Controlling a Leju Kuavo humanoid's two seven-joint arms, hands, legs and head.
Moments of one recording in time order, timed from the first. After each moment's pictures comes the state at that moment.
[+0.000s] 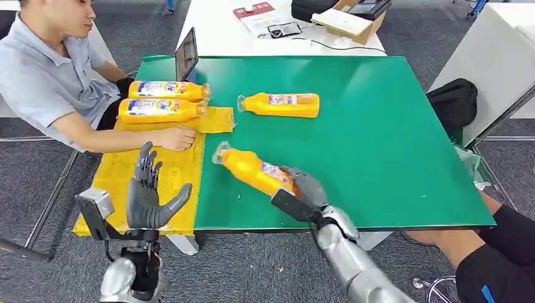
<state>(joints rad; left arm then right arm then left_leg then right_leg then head) 0.01 -0.31 -0.06 -1.60 -0.03 0.02 -0.36 -0.38 0.15 0.10 -0.80 0.67 -0.16 -0.52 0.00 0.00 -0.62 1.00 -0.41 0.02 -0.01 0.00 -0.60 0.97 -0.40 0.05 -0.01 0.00</state>
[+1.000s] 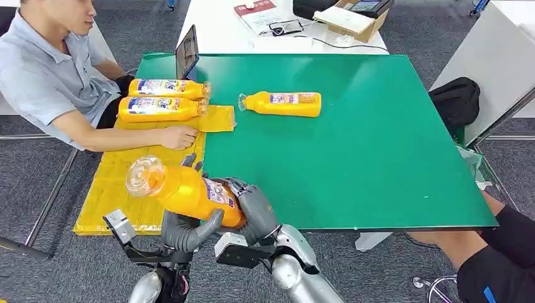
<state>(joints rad) 0.07 -0.31 -0.26 -1.55 0.16 -0.18 -0.39 -0.21 0.25 0.42 -1.16 0.70 -0.19 -0.60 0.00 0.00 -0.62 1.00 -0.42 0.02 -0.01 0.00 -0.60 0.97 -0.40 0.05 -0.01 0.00</state>
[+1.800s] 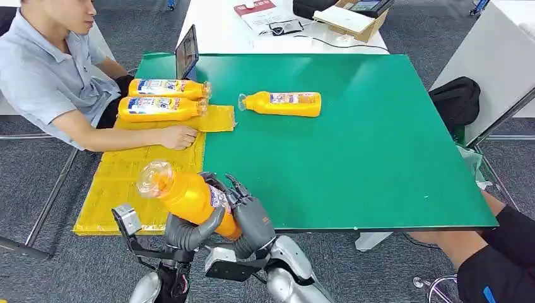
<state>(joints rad) 0.06 -0.31 -0.23 -1.51 0.19 -0.12 -0.35 -0.17 0.25 0.47 -1.11 0.79 -0.35 -0.57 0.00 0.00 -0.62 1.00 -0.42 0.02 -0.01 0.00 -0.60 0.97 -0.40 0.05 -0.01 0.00</state>
